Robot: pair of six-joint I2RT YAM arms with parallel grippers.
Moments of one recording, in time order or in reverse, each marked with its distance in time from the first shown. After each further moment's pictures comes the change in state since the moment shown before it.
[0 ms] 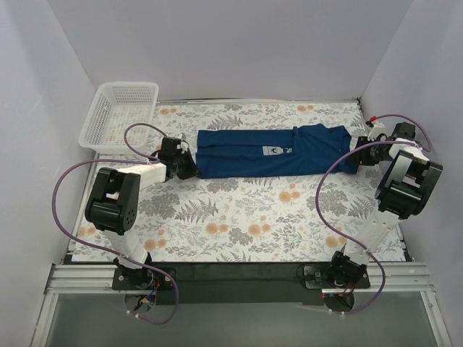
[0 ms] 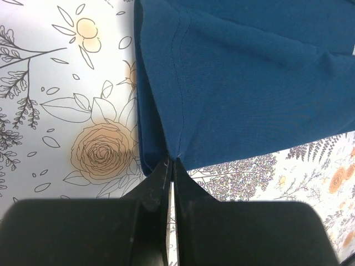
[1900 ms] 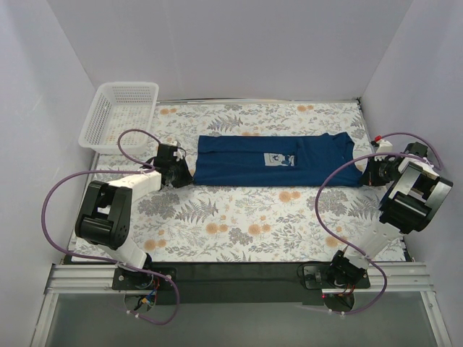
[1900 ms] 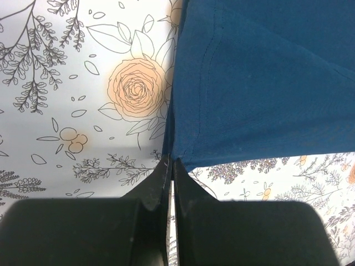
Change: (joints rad) left arm 0.002 -0.148 -0.107 -0.095 -0.089 -0.008; right arm -0.127 -0.157 -0.224 -0.064 0.056 -0.254
